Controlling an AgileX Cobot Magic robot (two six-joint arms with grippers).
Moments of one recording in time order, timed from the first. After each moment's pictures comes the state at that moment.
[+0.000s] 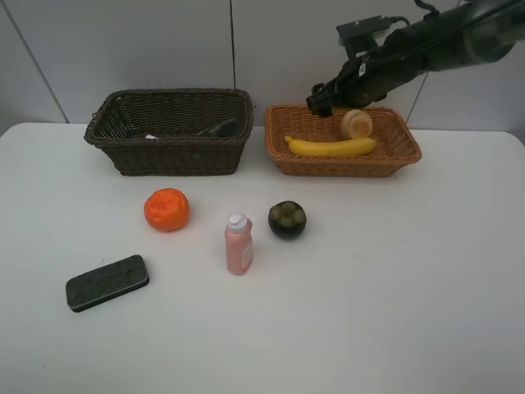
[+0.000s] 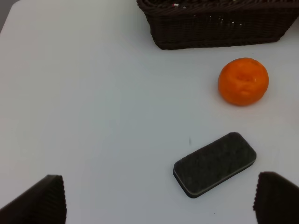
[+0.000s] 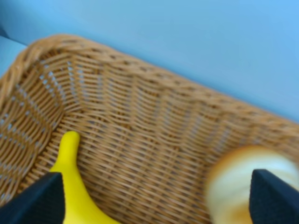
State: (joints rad) left arm -0.02 -0.01 -0.51 -0.01 1.07 0.01; right arm 0.32 2.07 -1.47 -0.29 0.24 0.11
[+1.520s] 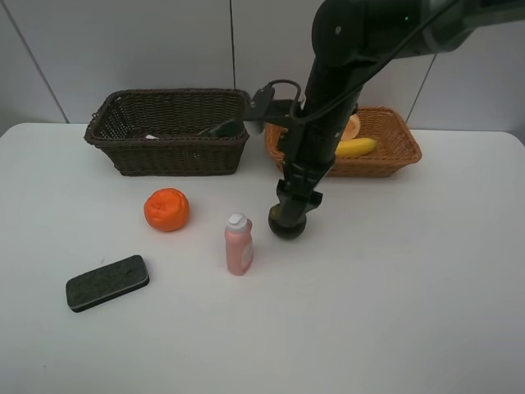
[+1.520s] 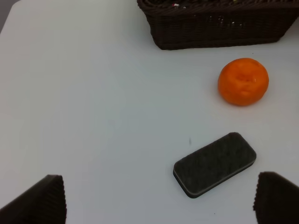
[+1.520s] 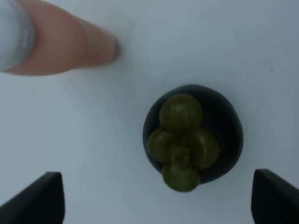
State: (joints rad) left arm -0.02 -0.01 -0.51 -0.01 1.07 0.01; right arm 0.61 2.00 -1.47 0.08 1.03 -0.77
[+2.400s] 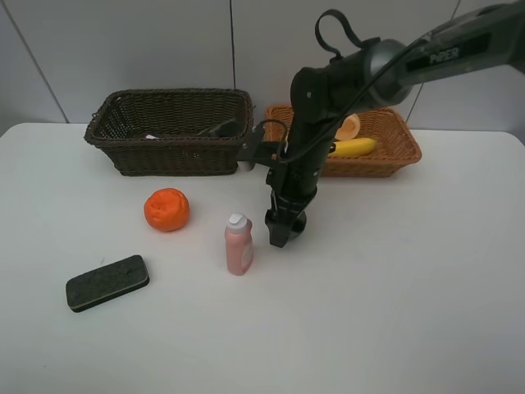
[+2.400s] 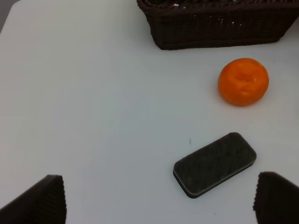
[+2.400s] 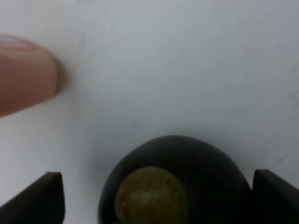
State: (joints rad) left arm -0.02 -0.01 -0.51 -0.01 1.07 0.01; right arm 0.61 2.17 -1.47 0.08 0.88 -0.77
